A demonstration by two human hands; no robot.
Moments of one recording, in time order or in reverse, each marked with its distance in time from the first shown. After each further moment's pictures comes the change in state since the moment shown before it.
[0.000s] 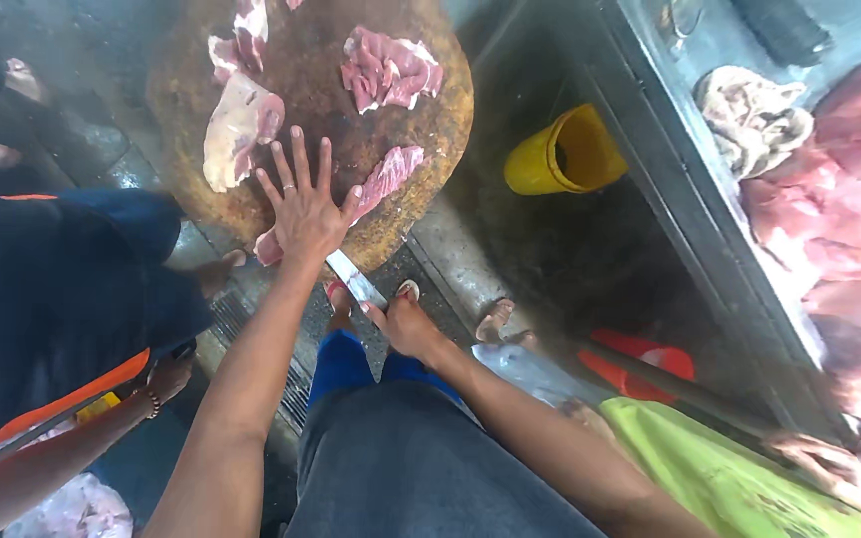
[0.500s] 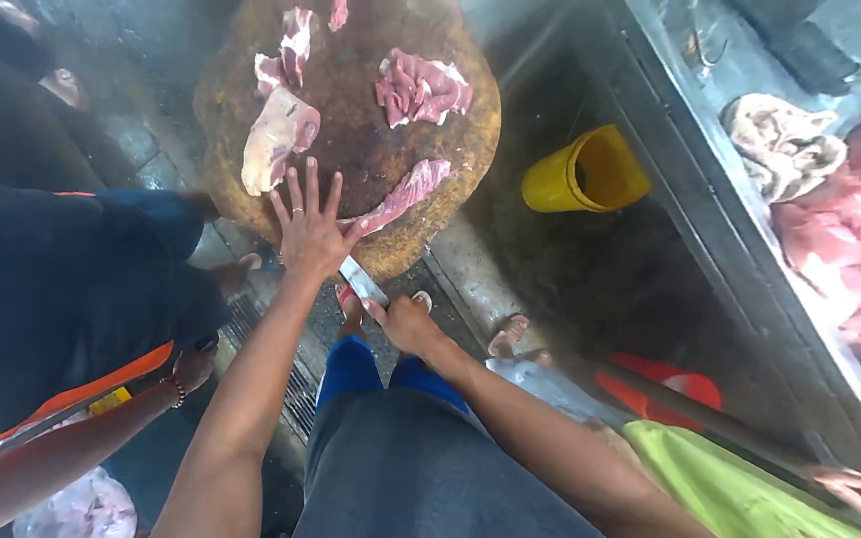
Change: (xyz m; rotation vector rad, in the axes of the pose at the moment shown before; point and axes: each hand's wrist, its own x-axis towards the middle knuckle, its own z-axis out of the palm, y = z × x) left_hand -0.031 -0.044 -0.006 0.026 -0.053 0.065; right_hand 0.005 -0.028 0.008 -0.023 -0.016 -0.001
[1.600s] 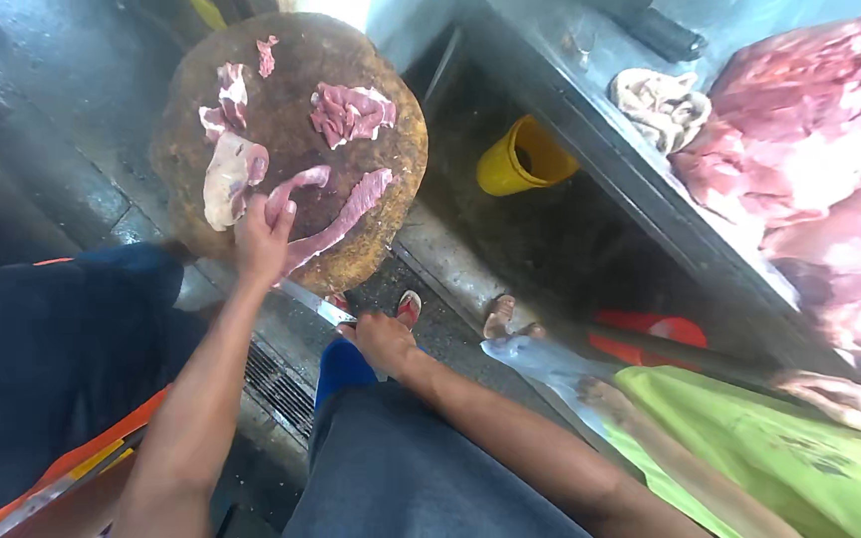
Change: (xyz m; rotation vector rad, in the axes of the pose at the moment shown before) left_hand 0.015 -0.011 -0.076 -0.678 0.026 -0.117; right_hand -0.048 -0.031 0.008 -0.142 0.059 0.091
